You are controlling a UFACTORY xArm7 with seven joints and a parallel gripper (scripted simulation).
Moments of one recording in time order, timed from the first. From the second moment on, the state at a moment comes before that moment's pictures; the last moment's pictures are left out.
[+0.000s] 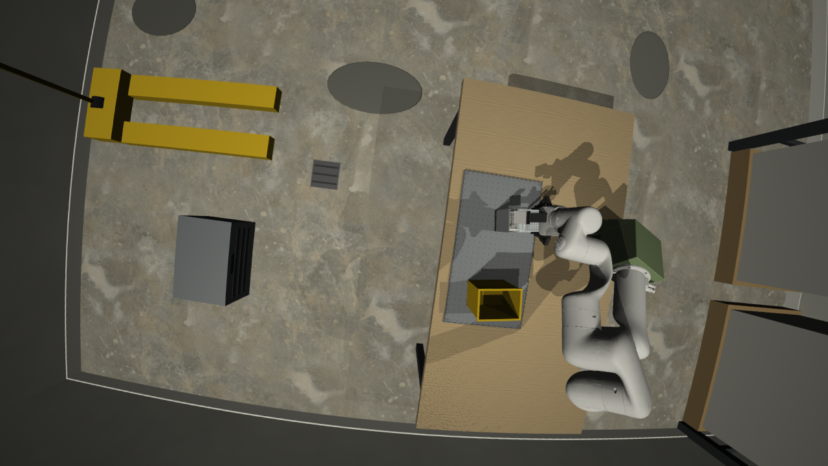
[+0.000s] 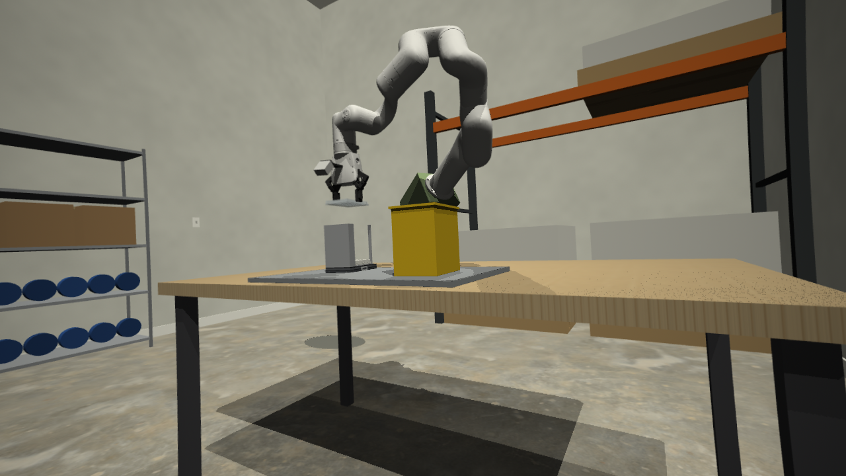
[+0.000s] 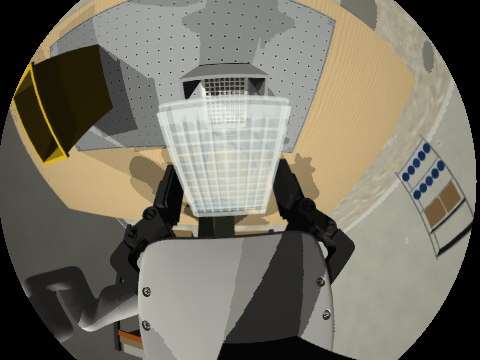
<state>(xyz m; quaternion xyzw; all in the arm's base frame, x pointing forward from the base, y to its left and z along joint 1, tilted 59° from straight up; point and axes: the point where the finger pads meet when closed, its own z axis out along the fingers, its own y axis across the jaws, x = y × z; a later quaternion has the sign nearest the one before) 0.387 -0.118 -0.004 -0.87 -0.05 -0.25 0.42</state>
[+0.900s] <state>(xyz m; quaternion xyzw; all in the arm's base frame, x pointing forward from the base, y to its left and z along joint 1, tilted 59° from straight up) 0.379 -0.129 0.011 -0.87 -0.05 -0.25 0.42</state>
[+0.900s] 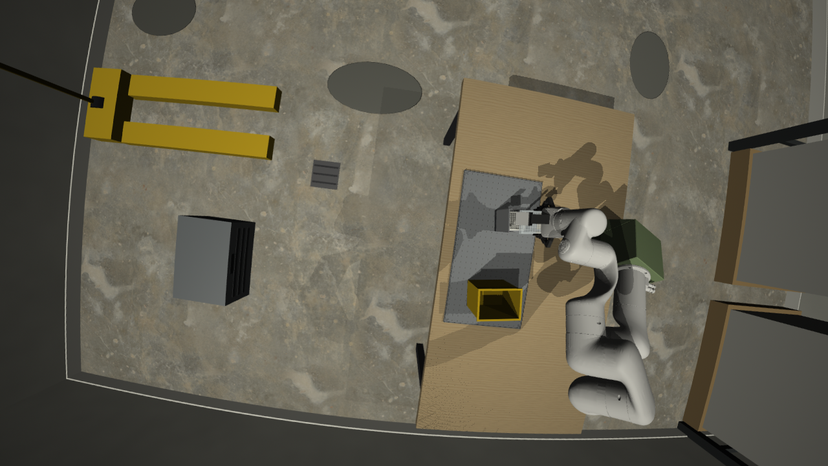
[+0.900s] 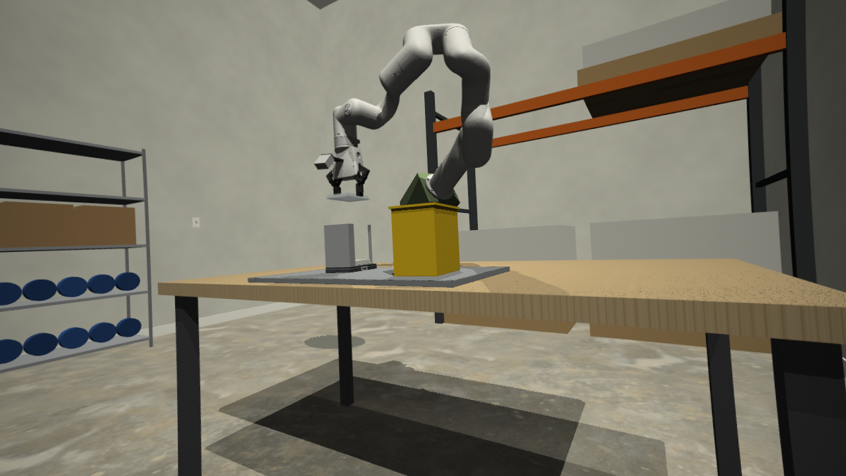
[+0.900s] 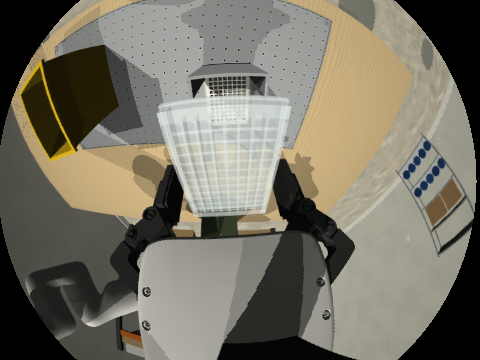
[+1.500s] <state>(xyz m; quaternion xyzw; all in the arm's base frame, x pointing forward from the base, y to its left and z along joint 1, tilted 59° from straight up) 0.380 -0.097 0.051 -0.87 -0.05 -0.25 0.42</state>
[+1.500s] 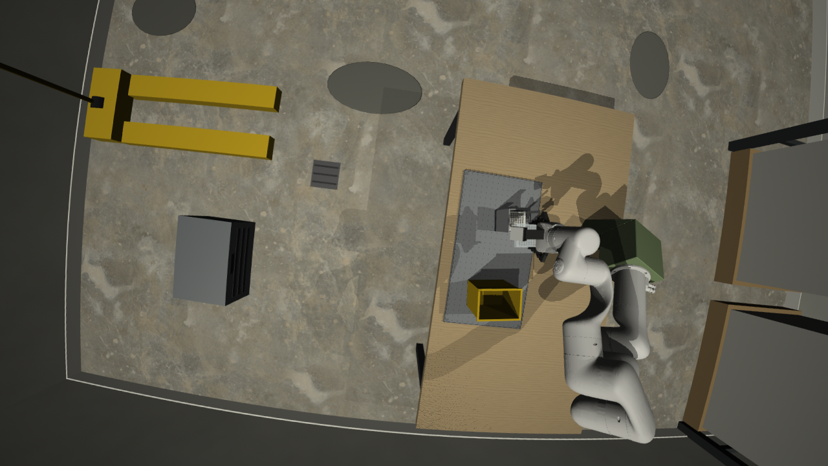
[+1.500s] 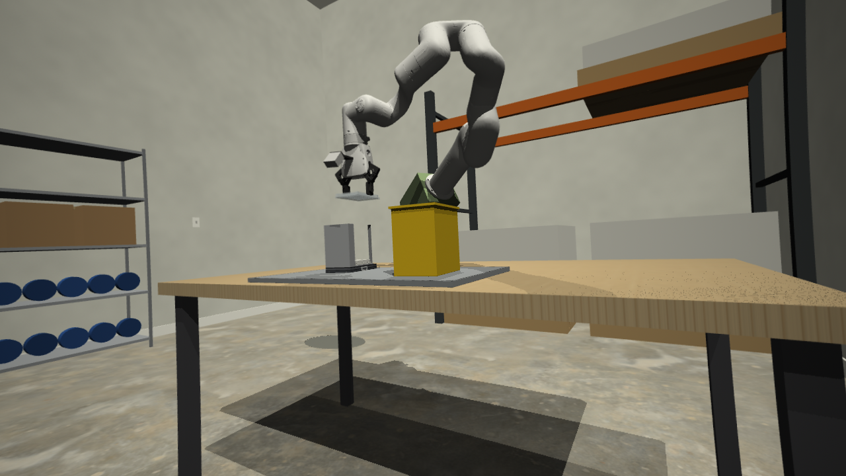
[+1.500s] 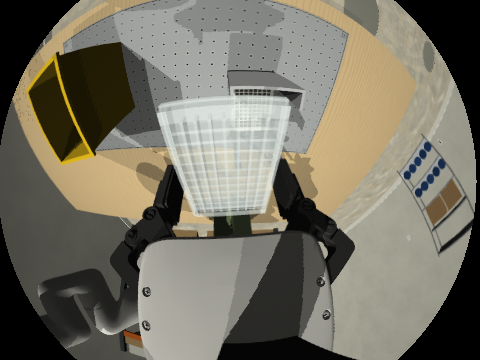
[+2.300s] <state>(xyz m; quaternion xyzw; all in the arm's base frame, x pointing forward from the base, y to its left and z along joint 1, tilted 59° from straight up) 0.379 -0.056 0.105 -0.87 -0.05 -0.25 0.42</state>
